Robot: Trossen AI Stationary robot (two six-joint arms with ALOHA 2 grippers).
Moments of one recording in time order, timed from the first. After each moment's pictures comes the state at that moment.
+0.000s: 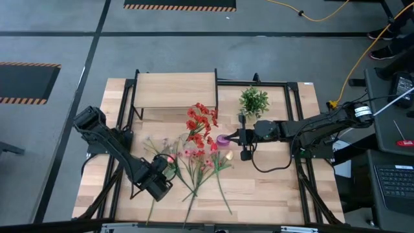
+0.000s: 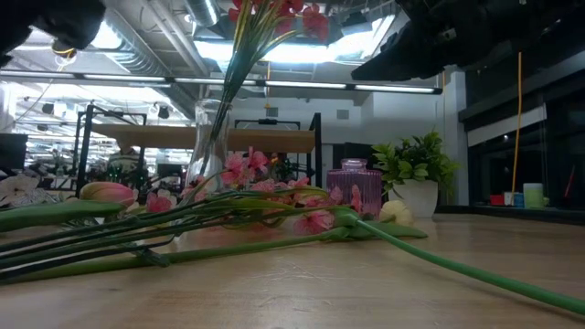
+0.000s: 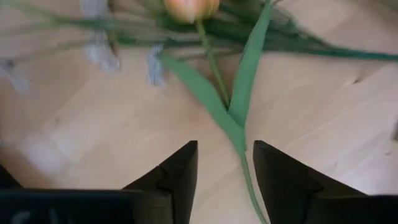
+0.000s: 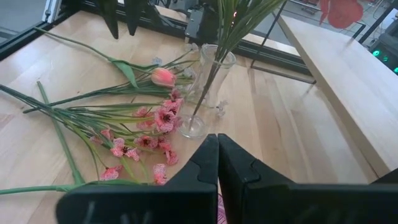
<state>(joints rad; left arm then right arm) -0.72 1.64 1.12 -1.04 -0.16 -1.66 0.12 1.26 0.62 0.27 0.14 -0.21</state>
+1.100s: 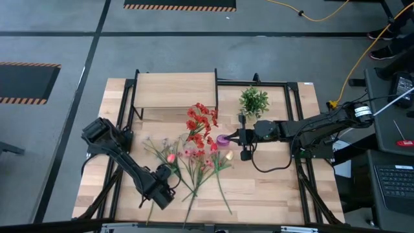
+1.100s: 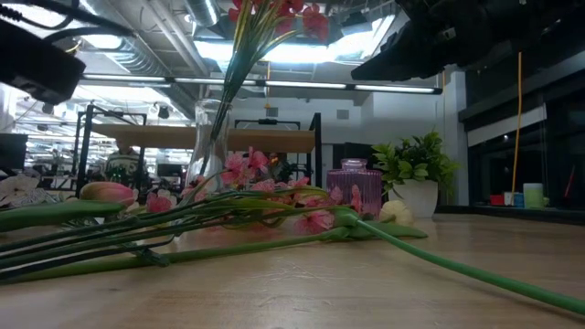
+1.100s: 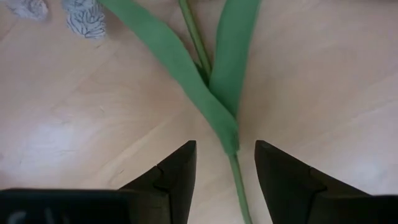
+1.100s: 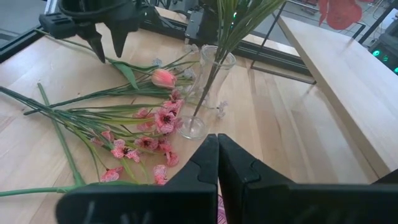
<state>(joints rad) -0.75 1.84 1.12 -0.91 -0.11 -1.70 0.12 1.26 0.62 0.28 0.14 -0.21</state>
